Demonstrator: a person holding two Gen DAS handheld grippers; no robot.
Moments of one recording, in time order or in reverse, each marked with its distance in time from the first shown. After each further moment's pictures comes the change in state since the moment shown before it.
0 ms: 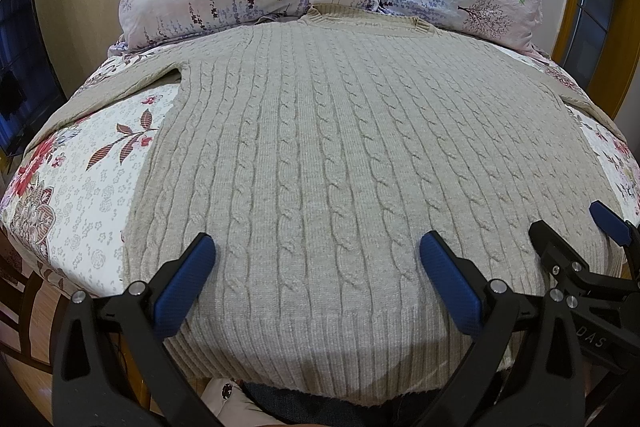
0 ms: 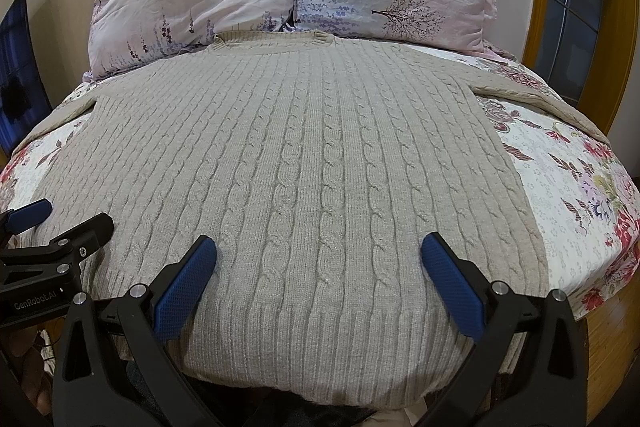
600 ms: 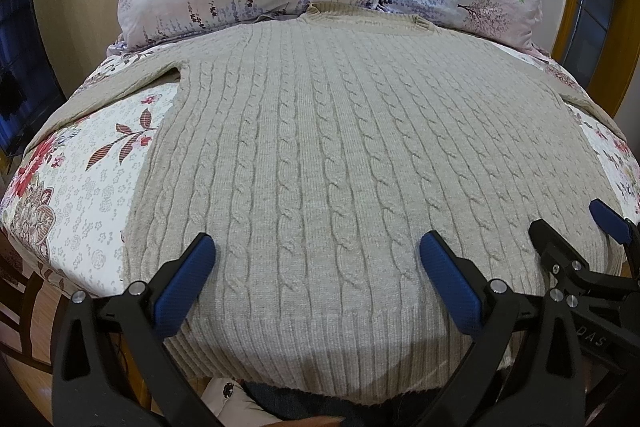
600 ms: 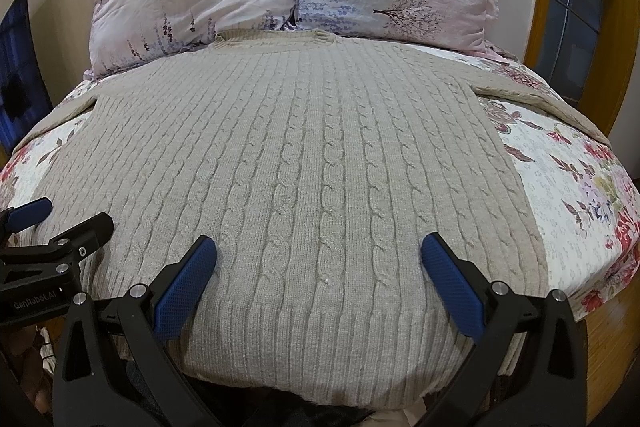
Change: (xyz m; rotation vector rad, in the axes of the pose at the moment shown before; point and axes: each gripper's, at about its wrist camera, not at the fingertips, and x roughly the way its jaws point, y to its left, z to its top) left arm -0.001 0.000 0.000 0.004 0.006 -0.002; right arm 0.001 0.001 0.000 -0.009 0.000 0.006
